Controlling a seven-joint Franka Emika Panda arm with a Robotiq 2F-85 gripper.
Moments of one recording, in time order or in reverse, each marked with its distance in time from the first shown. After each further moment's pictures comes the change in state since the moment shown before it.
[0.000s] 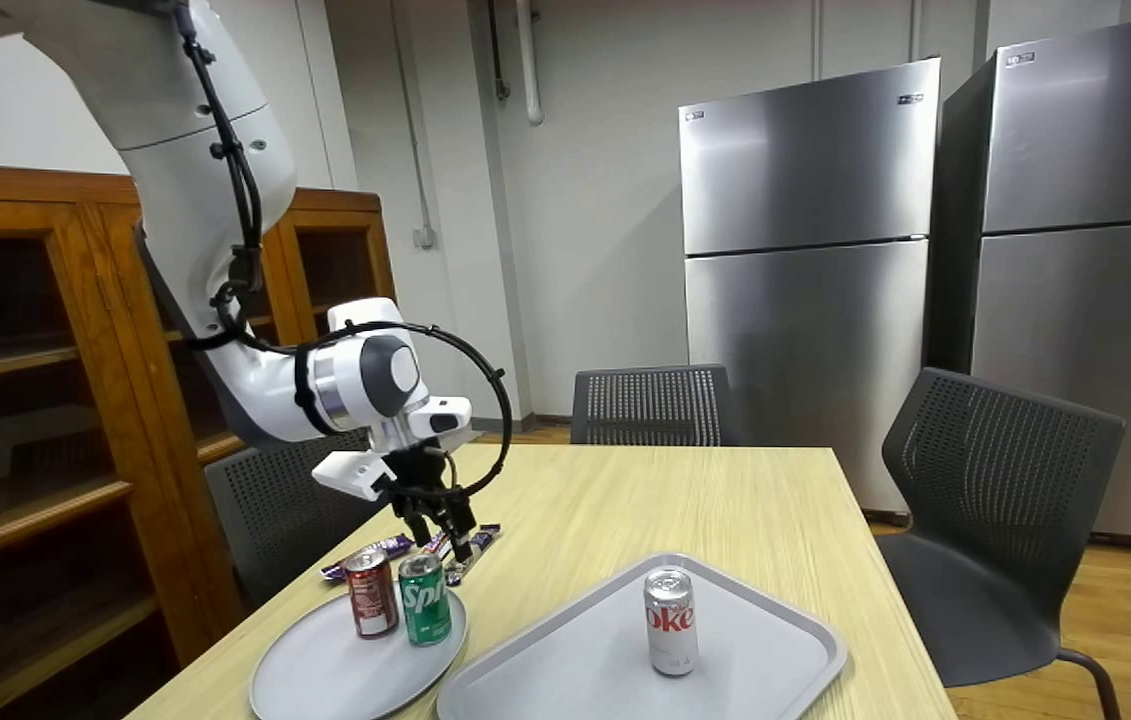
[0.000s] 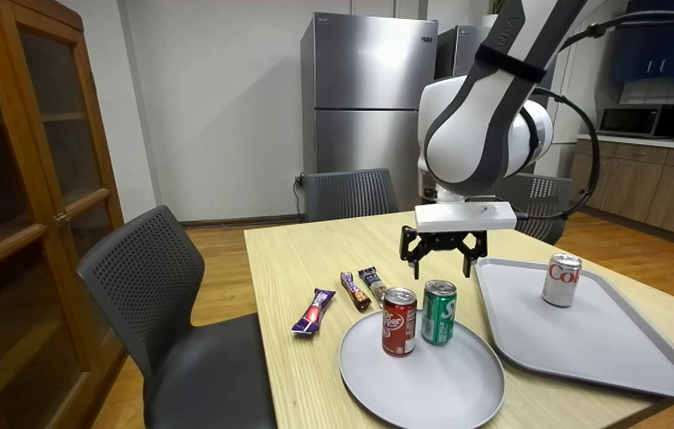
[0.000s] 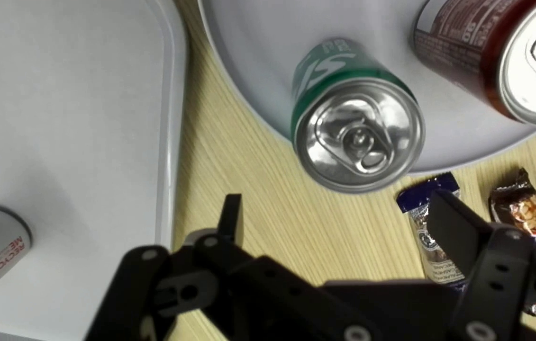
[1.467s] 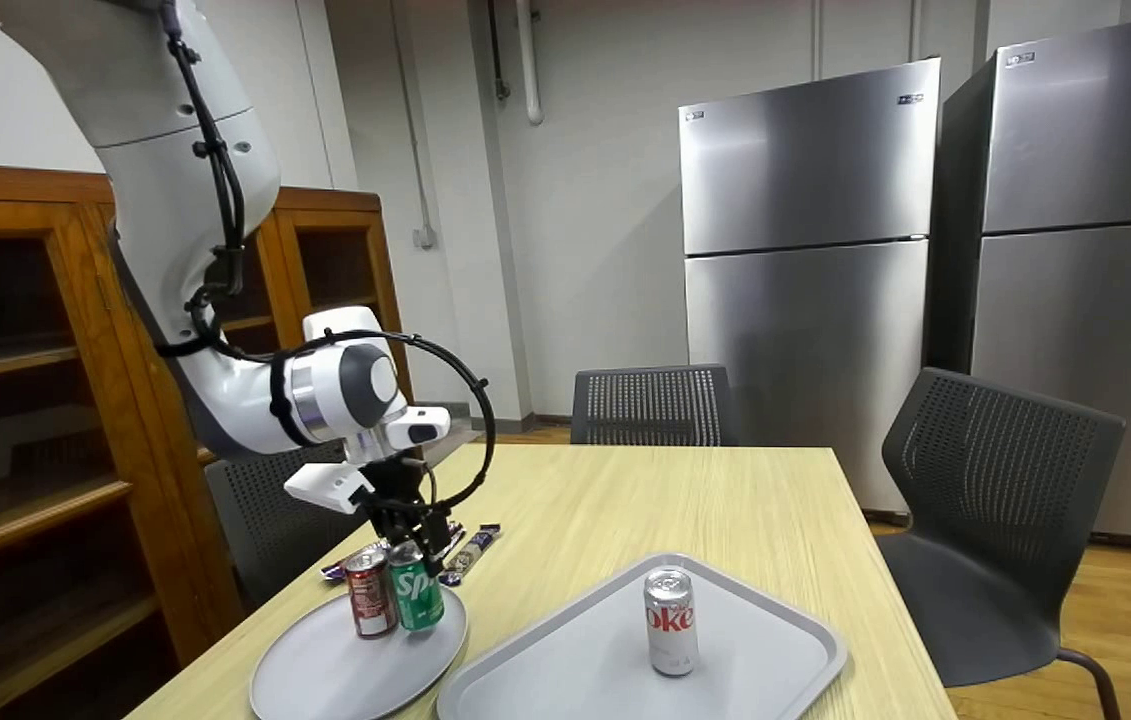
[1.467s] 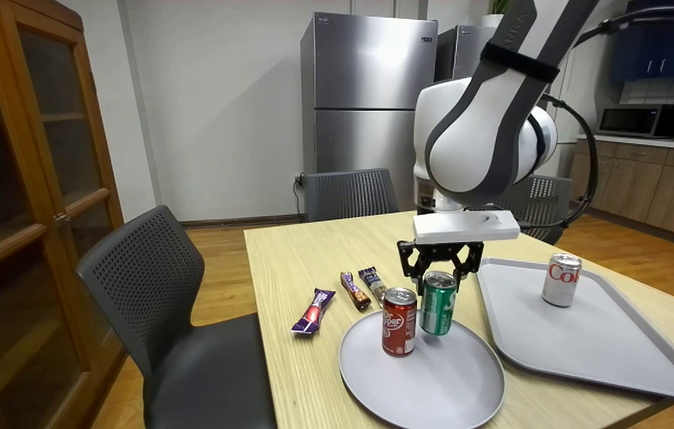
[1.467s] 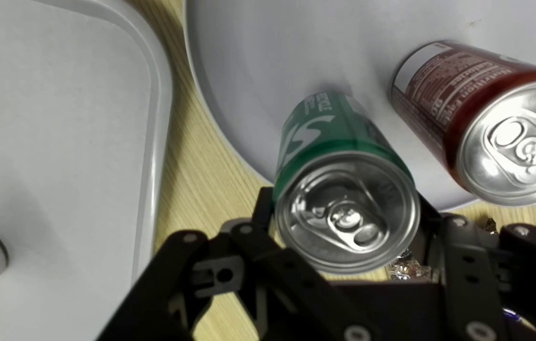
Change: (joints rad) arm 0.000 -0.017 0.043 -0.054 -0.020 0.025 0.000
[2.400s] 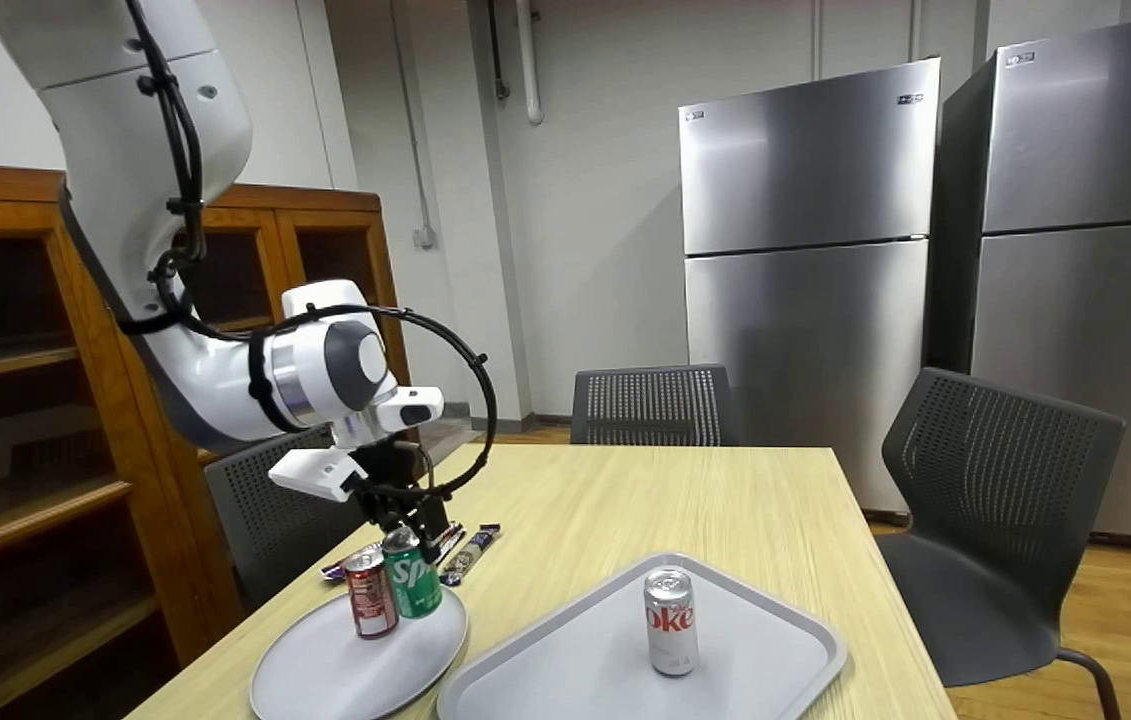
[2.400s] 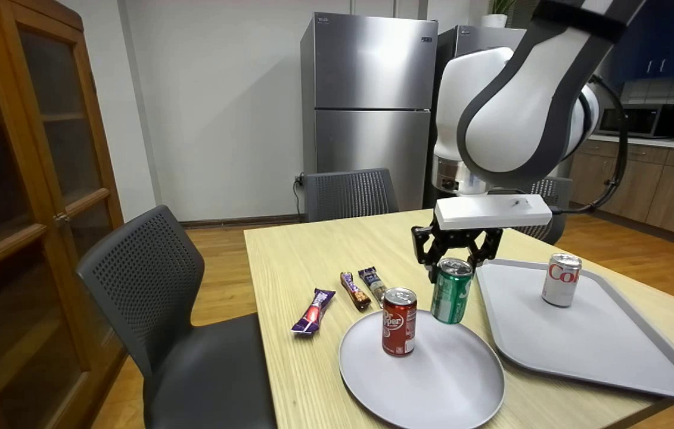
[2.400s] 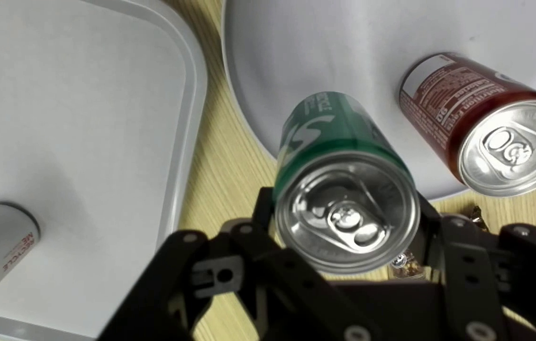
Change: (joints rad) arm -0.024 -0.135 0.000 -0.117 -0.061 0.033 -0.010
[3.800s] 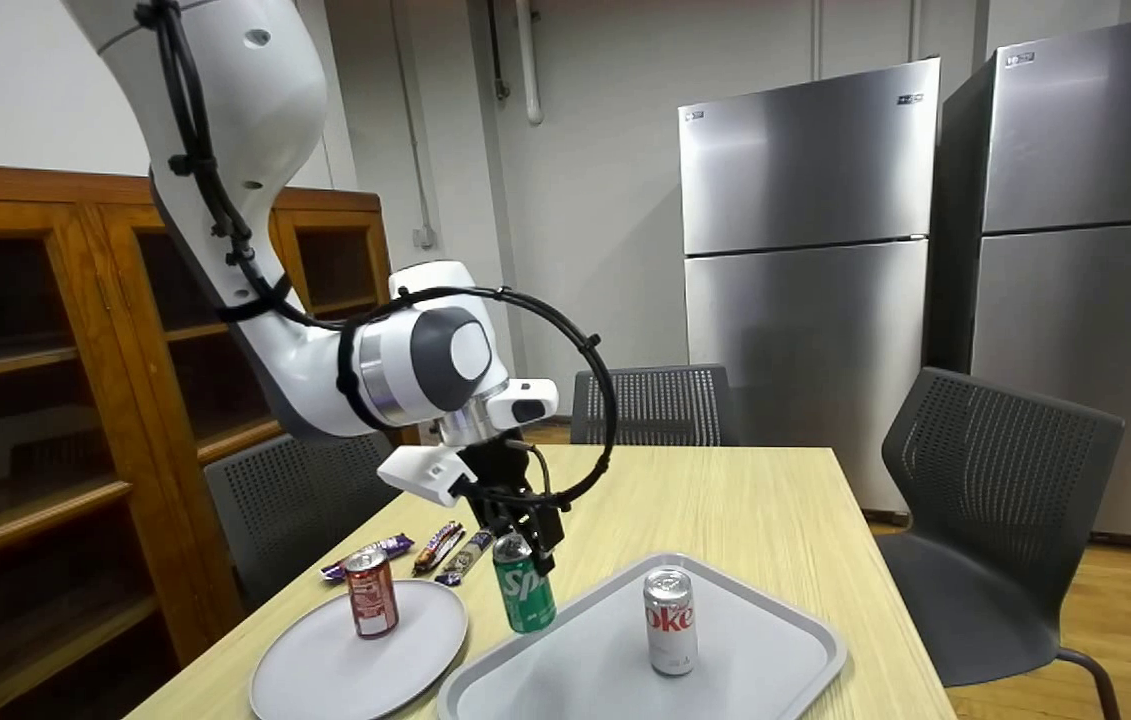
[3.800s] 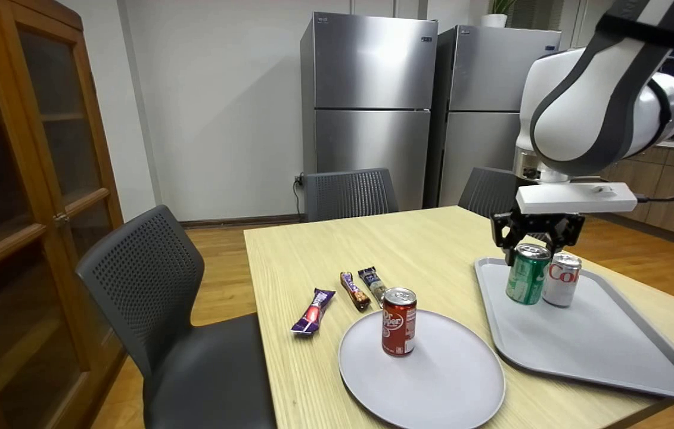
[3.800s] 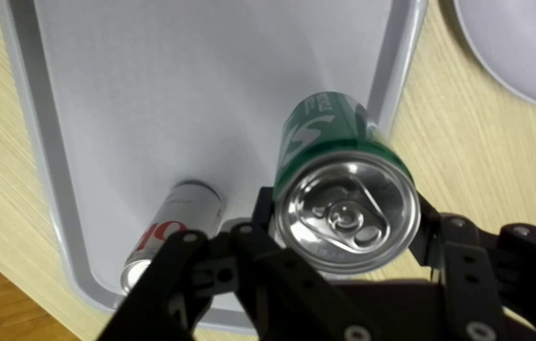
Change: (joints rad) arm -0.083 -0.045 -0.229 -0.049 -0.003 0.026 -0.117
